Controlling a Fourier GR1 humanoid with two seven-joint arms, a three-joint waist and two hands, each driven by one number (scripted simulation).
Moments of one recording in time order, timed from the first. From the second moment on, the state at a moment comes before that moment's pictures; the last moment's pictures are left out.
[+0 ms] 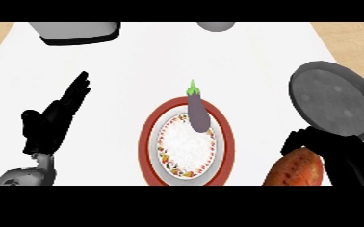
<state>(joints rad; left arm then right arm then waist) -0.07 0.28 -0.02 -1.61 0.02 -0.05 0.20 -0.02 -0.59 0.39 -2.35 0.70 0.15 0.68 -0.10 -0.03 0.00</state>
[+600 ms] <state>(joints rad) -0.10 0.27 -0.04 -1.63 0.01 -0.07 0.21 0.35 -0.56 0.02 -2.24 0.56 -0.18 0.24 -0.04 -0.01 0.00</state>
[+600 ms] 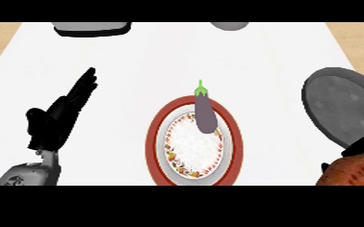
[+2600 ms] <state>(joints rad) -0.17 0.19 -0.04 -1.58 -0.06 -0.13 0.19 -0.58 -0.64 -0.38 -0.39 0.45 -0.12 -0.53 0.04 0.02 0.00</state>
